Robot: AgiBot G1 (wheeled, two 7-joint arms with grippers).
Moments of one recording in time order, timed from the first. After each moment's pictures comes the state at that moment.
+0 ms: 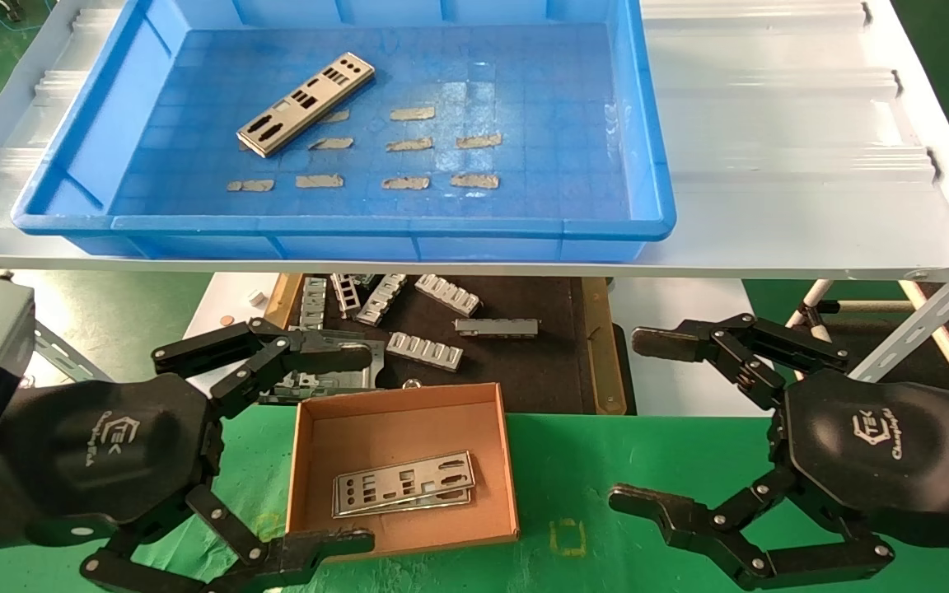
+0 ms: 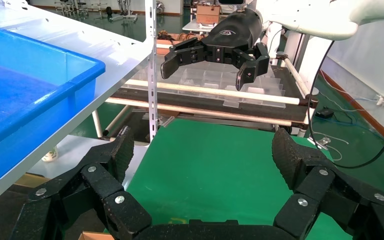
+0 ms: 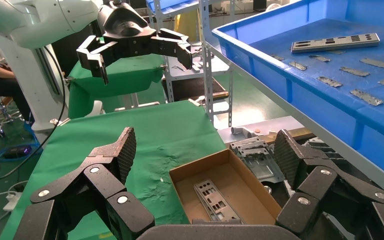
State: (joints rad) left arm -1.07 0.61 0.28 -1.28 0.73 1.49 -0.19; right arm 1.10 -0.54 -0.44 1.23 -0.61 -1.41 0.09
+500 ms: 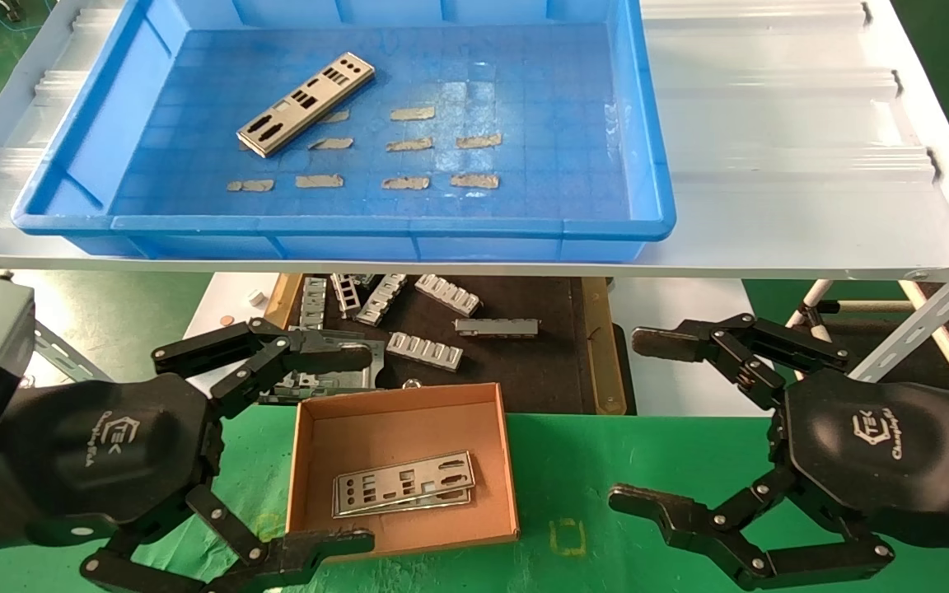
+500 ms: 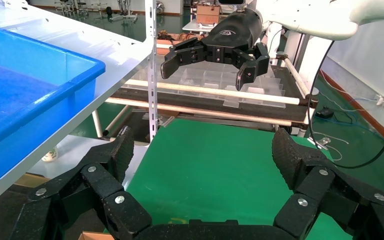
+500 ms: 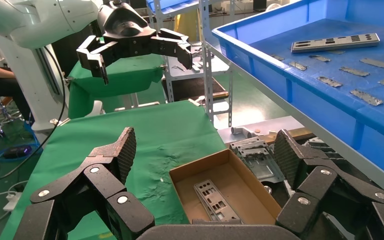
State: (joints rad) left arm -1.07 0.61 0.28 -1.28 0.73 1.49 -0.19; right arm 1.10 -0.54 -0.44 1.23 -0.61 -1.41 0.09
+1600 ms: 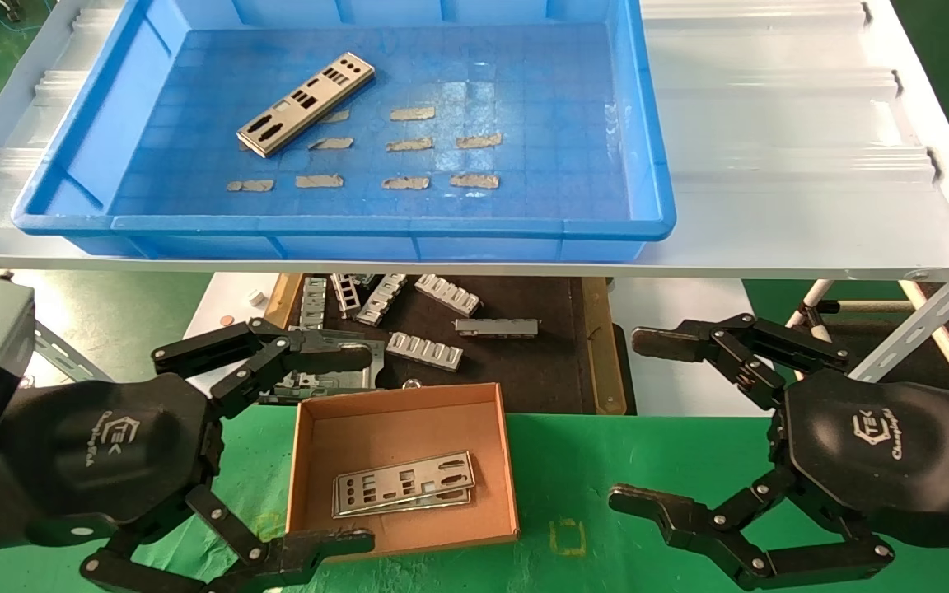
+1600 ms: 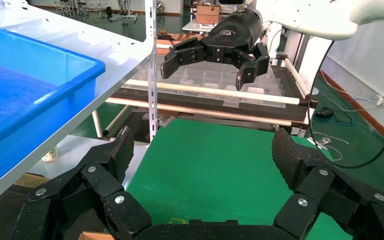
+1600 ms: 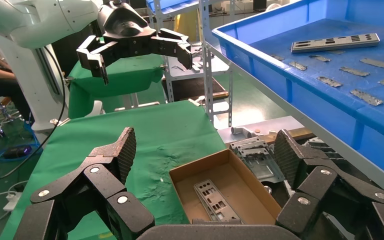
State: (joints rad) left arm -1.07 0.61 0.28 -1.28 0.73 1.49 -0.19; right arm 1.10 -0.54 -0.44 1.23 -0.61 -1.41 0.09
